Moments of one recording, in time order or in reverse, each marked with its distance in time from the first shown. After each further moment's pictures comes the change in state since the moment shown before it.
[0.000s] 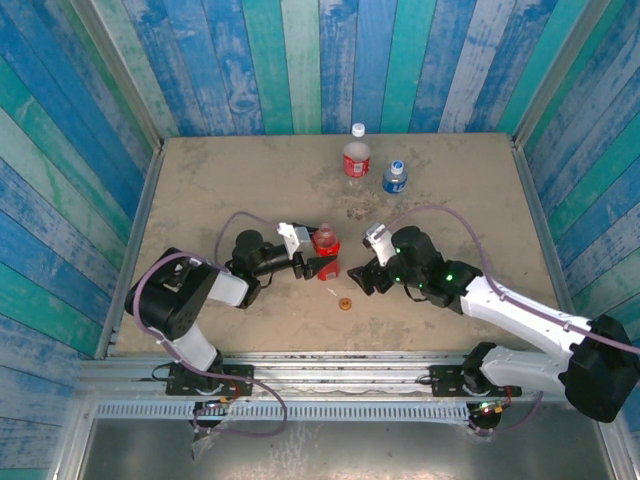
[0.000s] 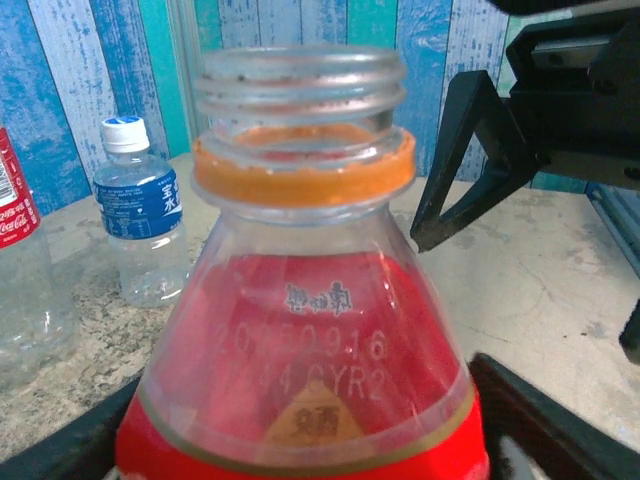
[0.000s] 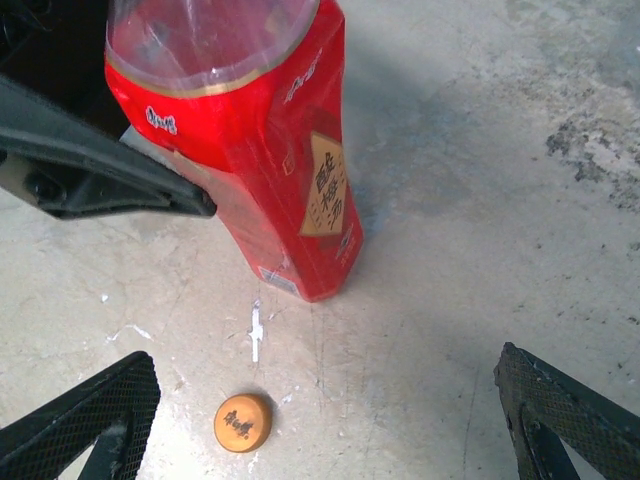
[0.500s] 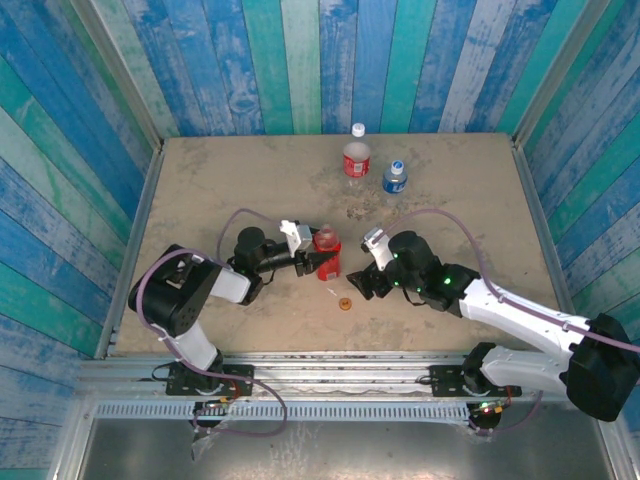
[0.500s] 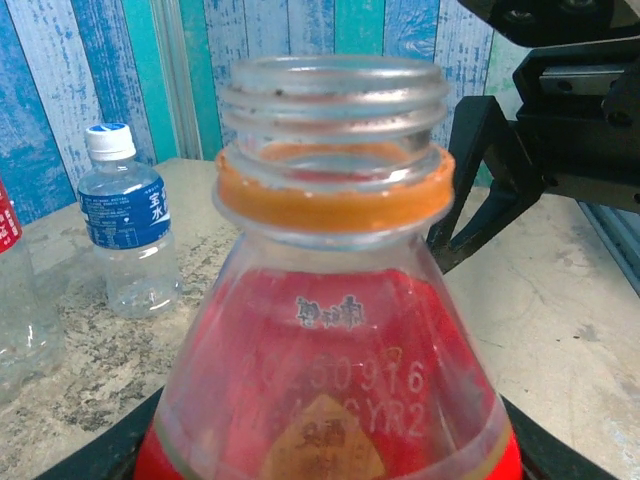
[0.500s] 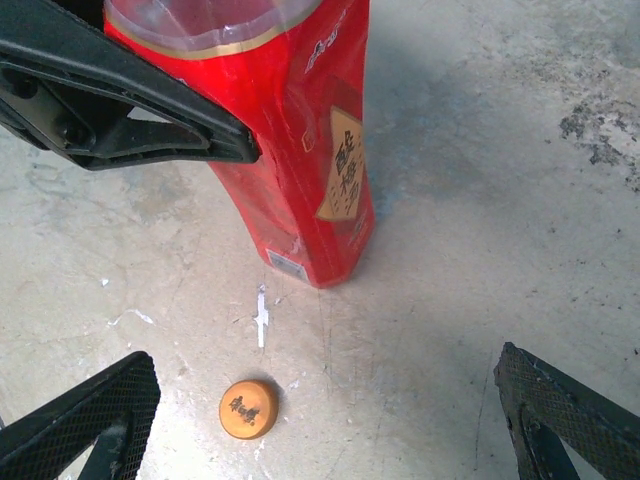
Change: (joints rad) left arm 0.000 0.026 0.031 0.000 0.028 -0.006; right arm 0.027 -0.005 -0.021 0.001 0.028 0.011
